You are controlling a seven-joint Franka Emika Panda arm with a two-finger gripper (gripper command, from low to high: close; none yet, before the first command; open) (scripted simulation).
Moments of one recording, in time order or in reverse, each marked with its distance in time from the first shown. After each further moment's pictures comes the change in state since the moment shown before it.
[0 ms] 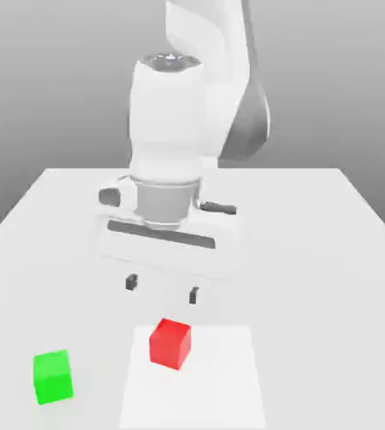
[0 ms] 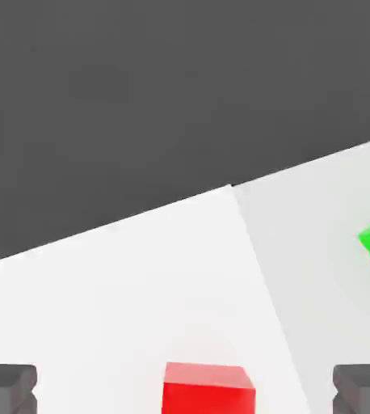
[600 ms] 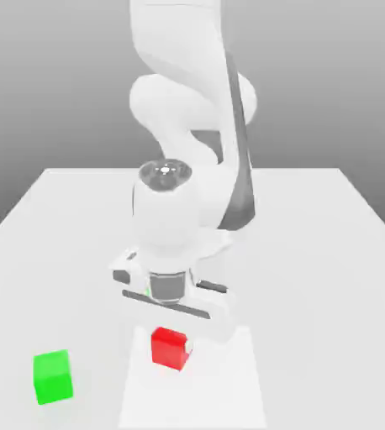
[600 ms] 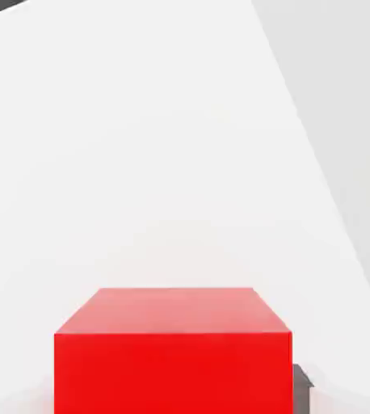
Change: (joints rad) arm 0.012 0.187 -0.018 0.003 -0.006 0.156 0.019
